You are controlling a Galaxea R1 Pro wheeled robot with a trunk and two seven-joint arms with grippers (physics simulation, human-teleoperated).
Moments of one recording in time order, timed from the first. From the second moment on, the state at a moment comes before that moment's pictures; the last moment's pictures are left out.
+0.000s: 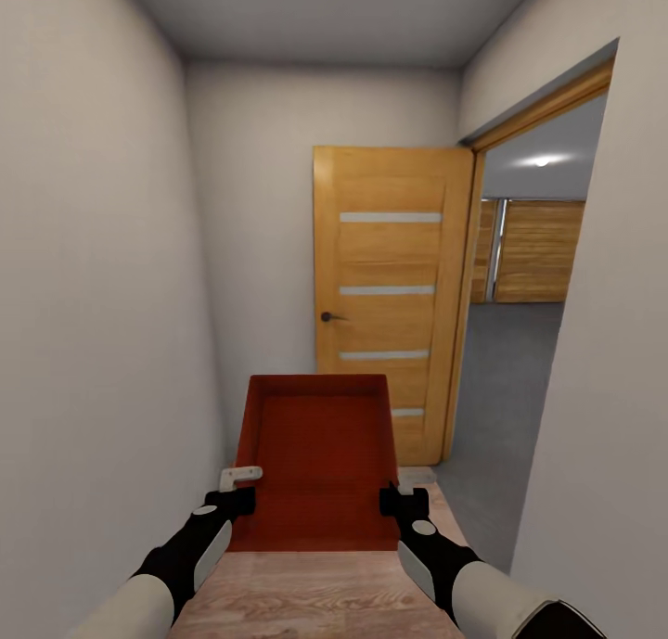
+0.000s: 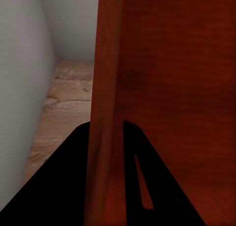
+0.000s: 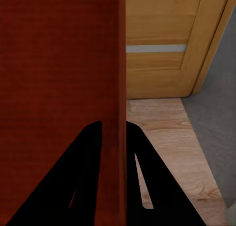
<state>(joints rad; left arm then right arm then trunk) -0.61 -0.02 -0.14 -0.46 0.22 0.12 0.14 -0.71 0.14 0.47 -0.15 -0.39 -0.25 -0.22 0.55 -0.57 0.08</state>
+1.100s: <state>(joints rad) -0.61 -0.02 -0.14 -0.46 0.21 0.12 0.14 -0.71 0.14 0.48 -0.15 -0.39 -0.25 -0.22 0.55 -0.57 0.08</state>
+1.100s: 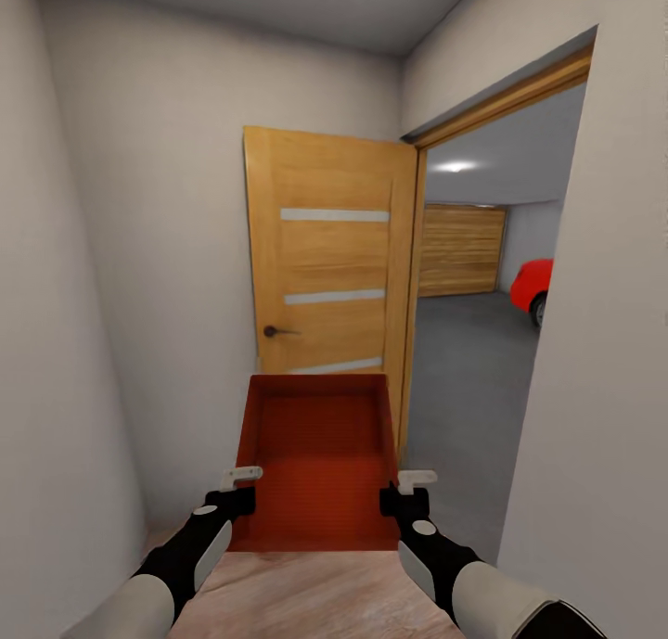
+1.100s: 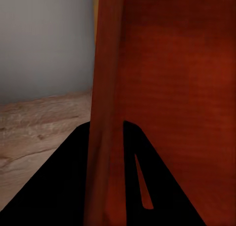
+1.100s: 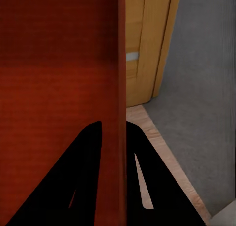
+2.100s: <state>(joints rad) -0.61 -0.02 -0.14 -0.47 0.21 0.12 0.14 -0.71 0.14 0.48 -0.16 -0.39 -0.25 -0.22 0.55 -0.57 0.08</state>
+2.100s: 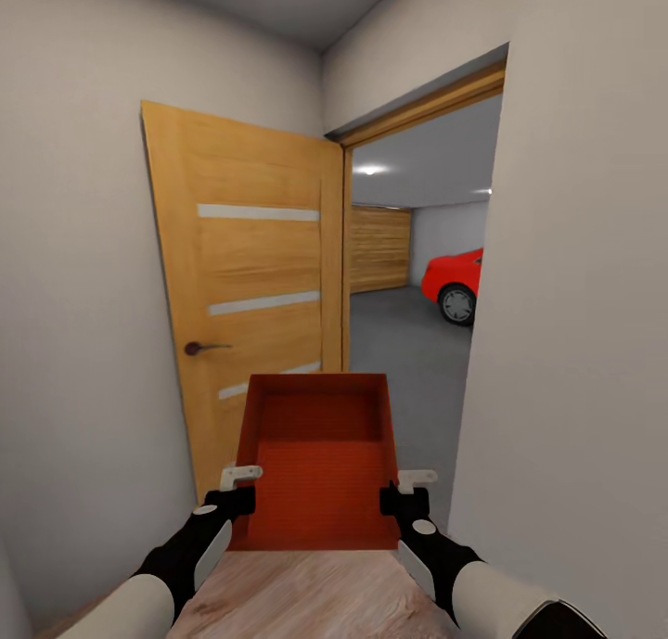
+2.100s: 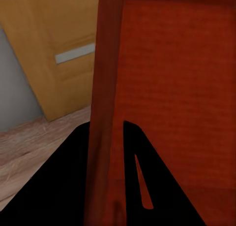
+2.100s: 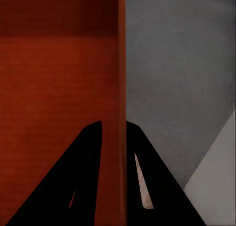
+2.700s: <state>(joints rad) -0.61 -0.02 -0.14 -0.46 0.21 0.12 0.14 -0.71 0.14 0.47 -0.15 -0.39 -0.25 -0.22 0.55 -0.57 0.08</state>
